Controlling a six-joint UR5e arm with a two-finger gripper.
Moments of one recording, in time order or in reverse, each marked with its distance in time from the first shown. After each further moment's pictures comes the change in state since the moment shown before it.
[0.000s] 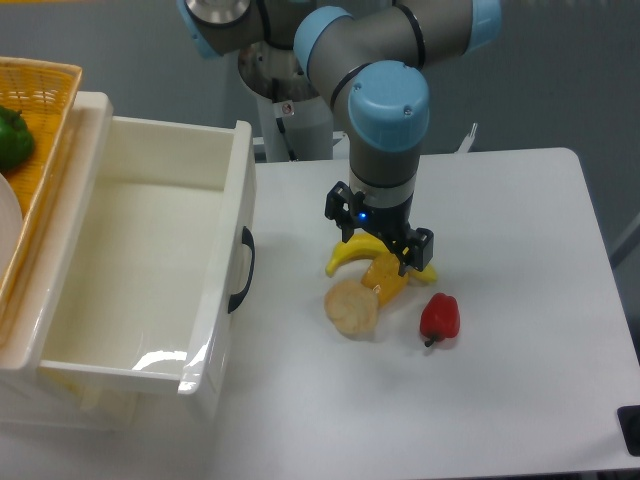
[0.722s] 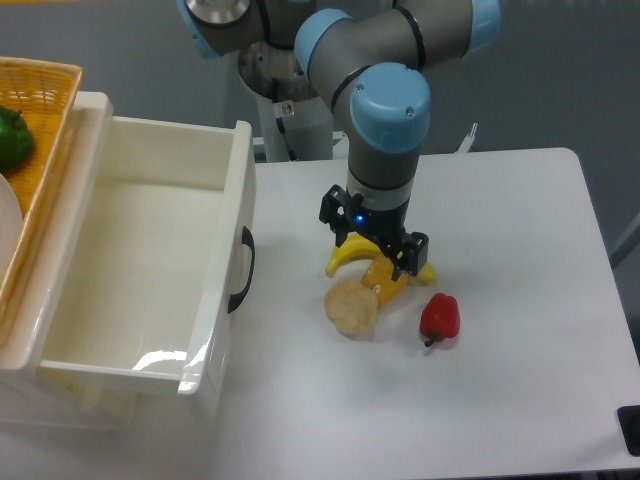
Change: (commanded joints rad) arm 0.005 -0.006 -0.054 0.046 -0.077 -0.043
